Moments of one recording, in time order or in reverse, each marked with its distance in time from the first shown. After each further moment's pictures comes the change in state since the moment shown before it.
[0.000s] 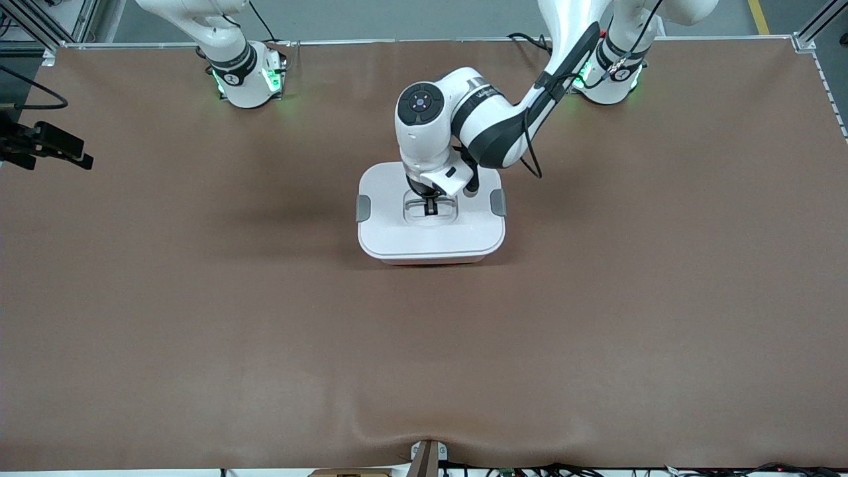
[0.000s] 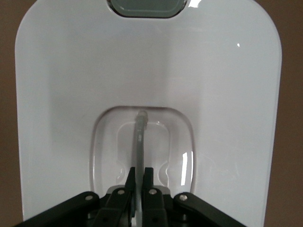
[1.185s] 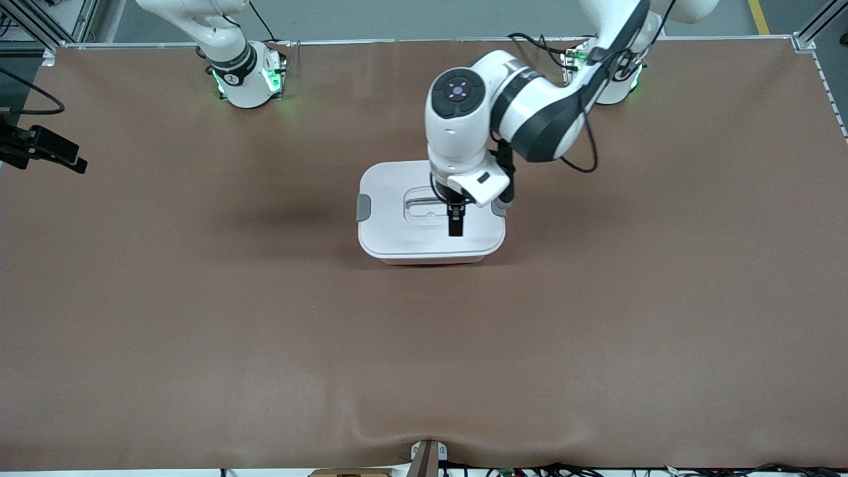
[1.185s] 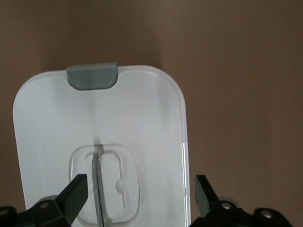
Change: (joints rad) left arm 0.111 -0.095 0.016 0.096 0.001 -0.169 0.257; right arm 0.000 0.000 0.007 0.008 -0.030 0.008 0.072
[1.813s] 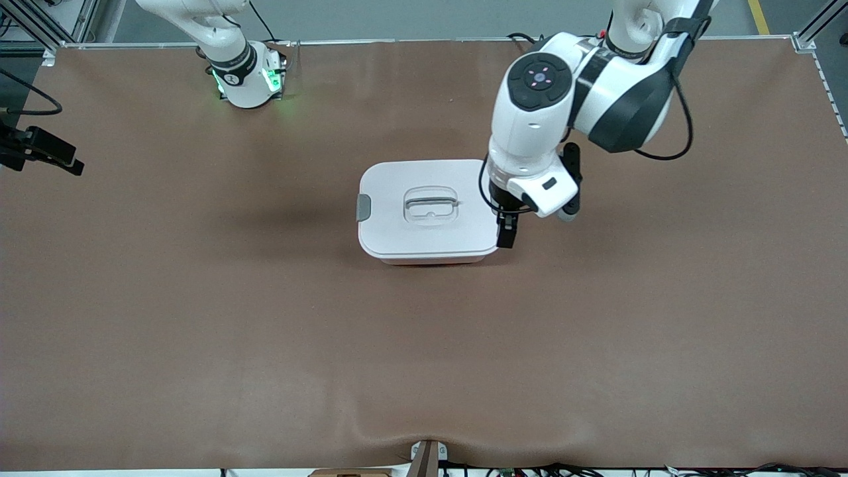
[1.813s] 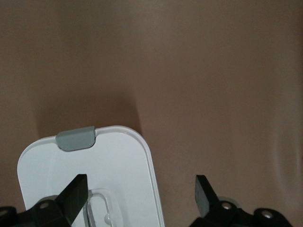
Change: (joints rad) left arm 0.131 -0.094 -0.002 0.001 0.000 -0.050 0.240; right arm 0.000 0.000 0.000 0.004 -0.004 0.015 0.002
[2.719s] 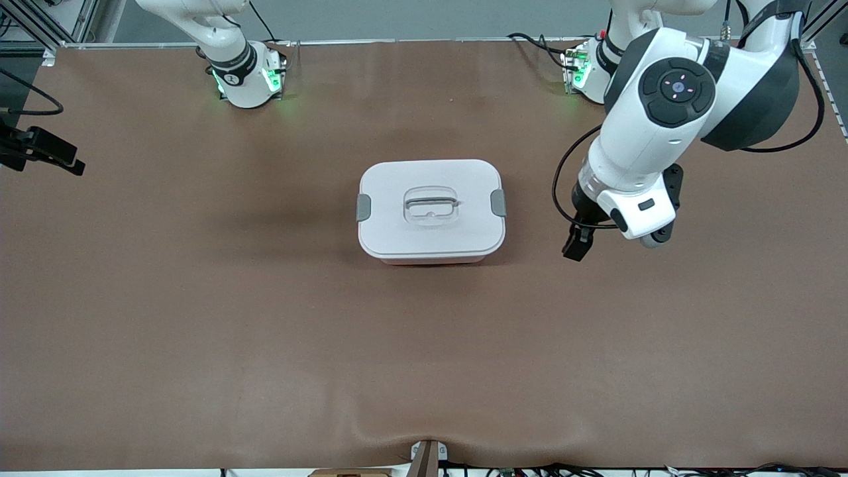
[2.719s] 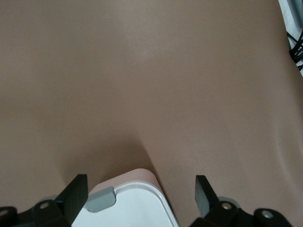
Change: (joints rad) left arm 0.178 -0.066 0.001 0.000 -0.045 -0.088 0.436; right arm 0.000 0.001 0.004 0.000 0.001 0.000 0.000
